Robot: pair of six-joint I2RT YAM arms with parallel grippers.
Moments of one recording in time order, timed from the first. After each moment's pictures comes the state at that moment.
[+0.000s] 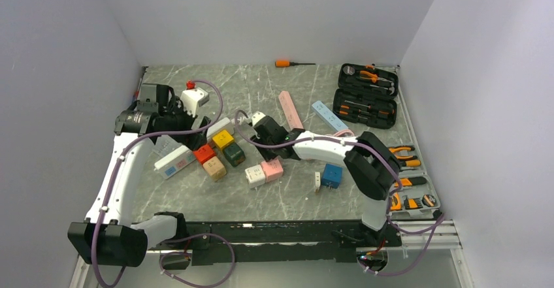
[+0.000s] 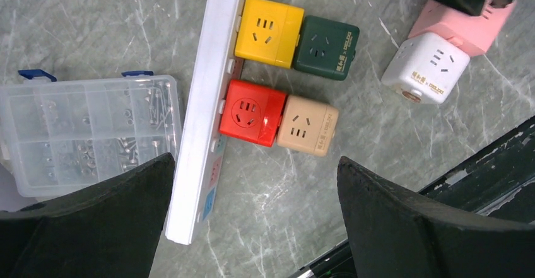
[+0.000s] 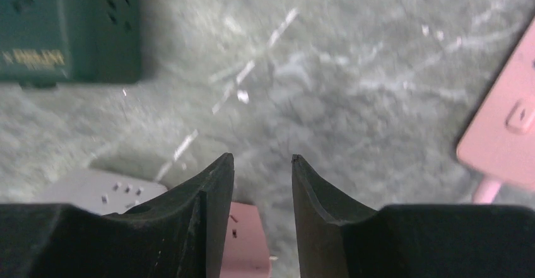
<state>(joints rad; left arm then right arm) -0.07 1.15 1.24 -1.01 0.35 0.45 0.90 1.88 1.23 -0.24 0.17 0.11</state>
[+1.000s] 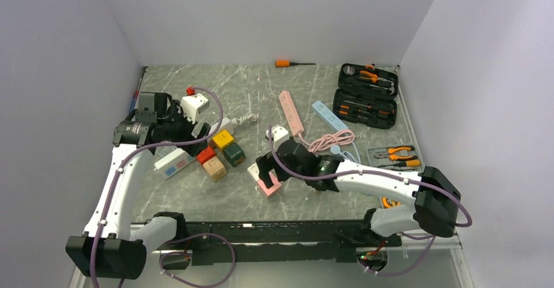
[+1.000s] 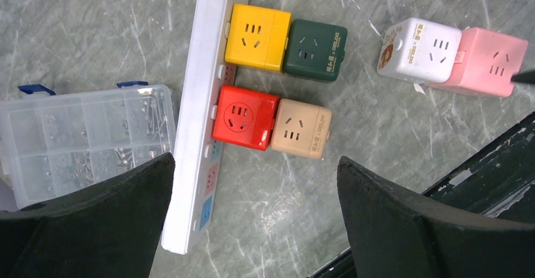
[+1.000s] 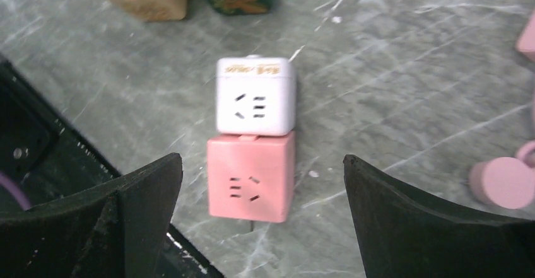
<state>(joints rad) -0.07 1.07 1.15 -0.97 0.38 0.48 1.04 1.32 0.84 -0.19 0.18 0.37</state>
